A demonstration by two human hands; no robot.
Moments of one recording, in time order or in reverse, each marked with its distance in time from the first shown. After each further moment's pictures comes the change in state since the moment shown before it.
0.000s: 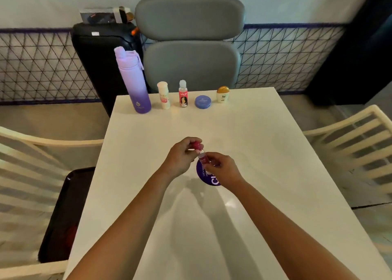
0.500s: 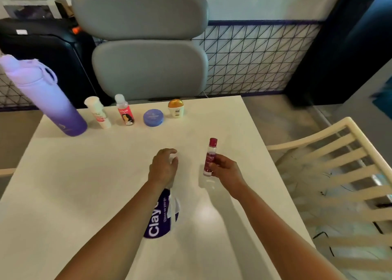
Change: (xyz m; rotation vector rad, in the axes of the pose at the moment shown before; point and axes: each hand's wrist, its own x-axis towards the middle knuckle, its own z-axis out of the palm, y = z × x) left_hand 0.185 -0.037 0.131 0.467 0.242 -0.093; right_hand 0.104 0.078 -0.176 0.387 0.136 0.156
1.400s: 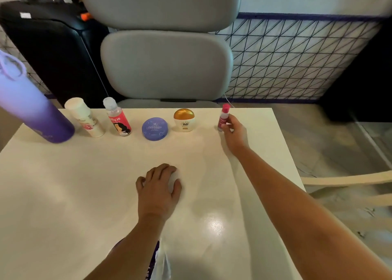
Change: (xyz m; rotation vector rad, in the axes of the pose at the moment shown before) left_hand 0.053 -0.034 0.046 0.519 0.299 0.118; right_hand 0.247 -0.026 -0.004 -0.399 0.124 -0.300
